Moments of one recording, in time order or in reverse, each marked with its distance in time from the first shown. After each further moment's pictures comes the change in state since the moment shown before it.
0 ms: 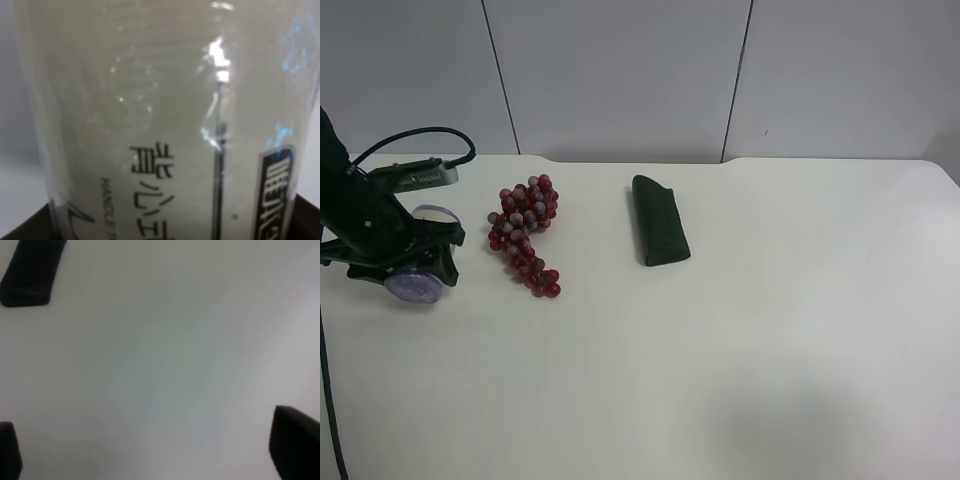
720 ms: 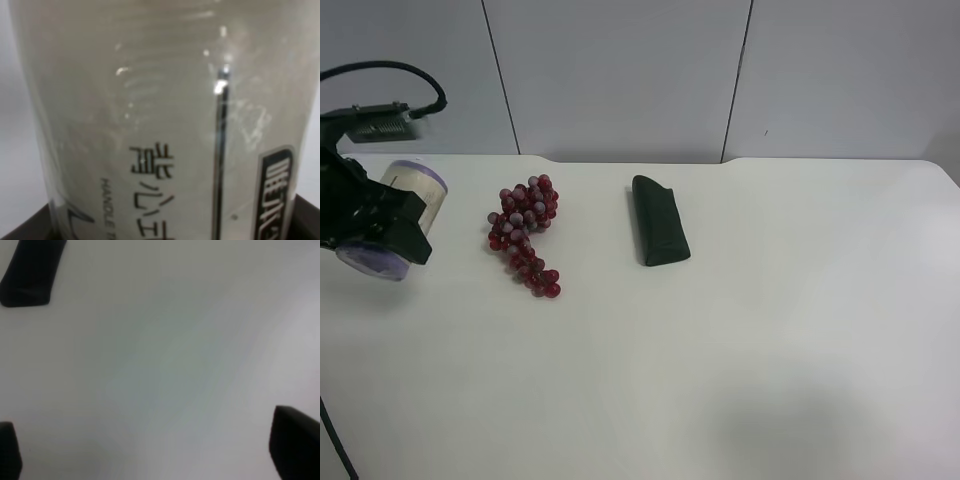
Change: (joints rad) left arm -0.015 -0.287 0.001 0.005 0.257 0.138; right arm 0.000 0.000 0.000 0.000 0.000 0.000
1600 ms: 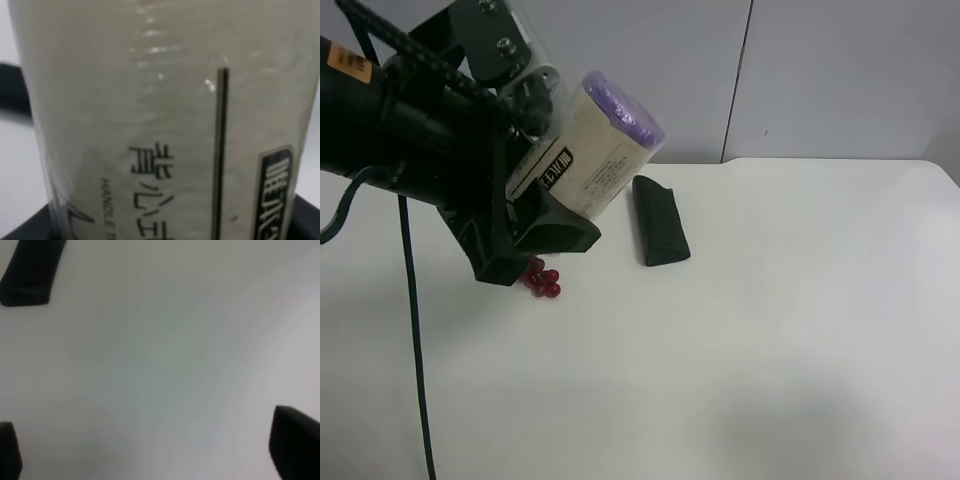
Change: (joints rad) left arm -0.646 -0.246 0.000 -0.178 -0.317 0.498; right arm 0.000 0.000 0.000 0.000 0.000 0.000
